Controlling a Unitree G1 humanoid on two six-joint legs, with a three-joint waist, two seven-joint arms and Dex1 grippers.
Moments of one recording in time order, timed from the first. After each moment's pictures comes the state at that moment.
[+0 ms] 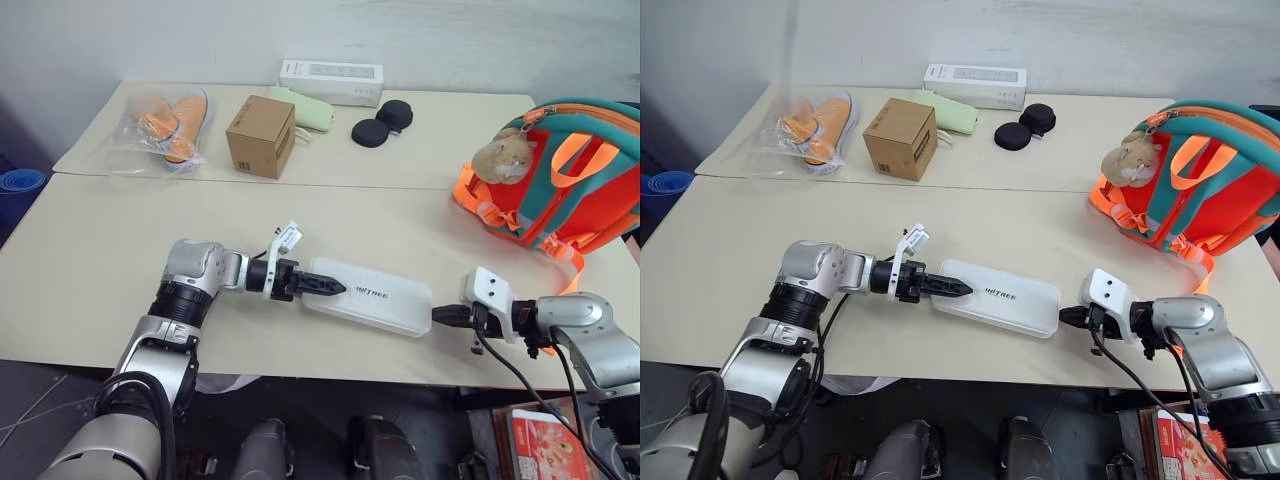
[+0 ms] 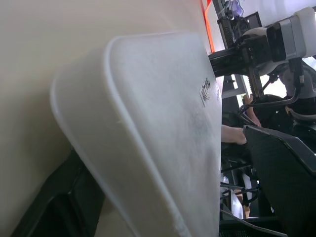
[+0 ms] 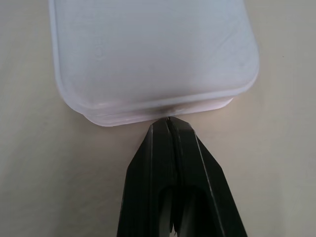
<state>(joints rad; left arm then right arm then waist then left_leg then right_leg) -0.86 0.37 -0.14 0.49 -0.51 1.28 -0.97 -0.20 -0.86 0.04 -0.04 0.23 0.28 1.12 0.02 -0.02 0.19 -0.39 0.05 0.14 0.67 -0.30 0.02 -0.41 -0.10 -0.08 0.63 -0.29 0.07</state>
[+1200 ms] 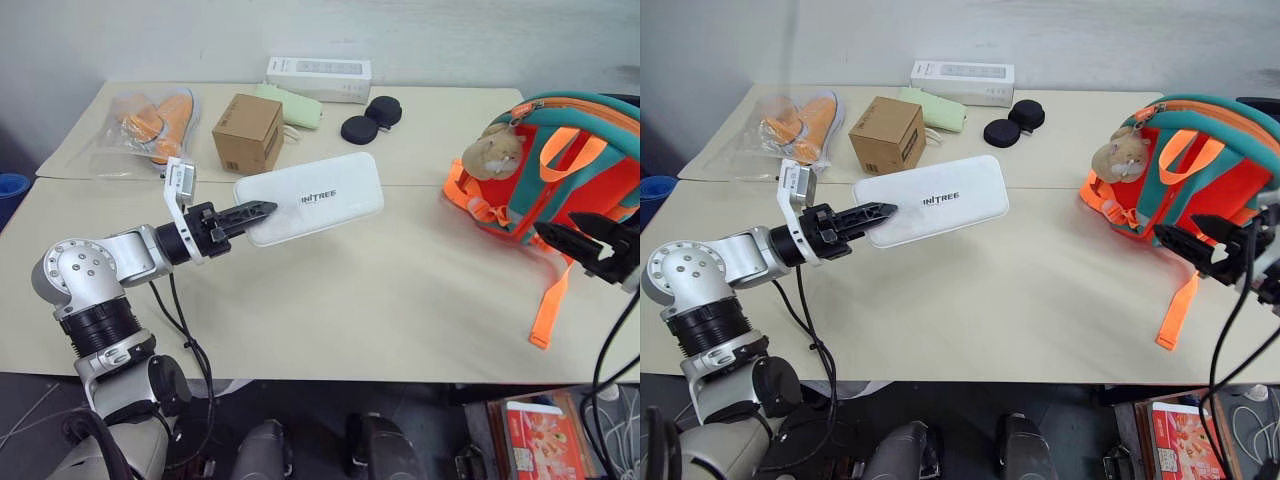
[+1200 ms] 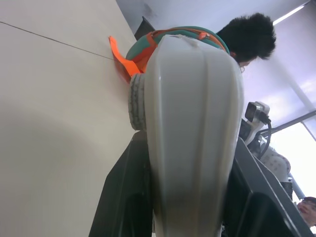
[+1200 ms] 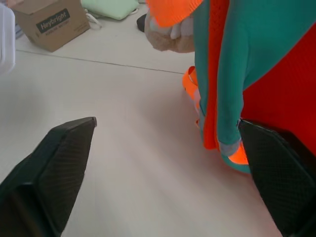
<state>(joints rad) -0.79 0.37 0.63 0.04 -0.79 1.60 -0.58 -0.34 -0.87 -0.57 0.08 0.69 0.79 0.82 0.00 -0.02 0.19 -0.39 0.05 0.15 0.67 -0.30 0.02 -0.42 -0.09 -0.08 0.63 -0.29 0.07</state>
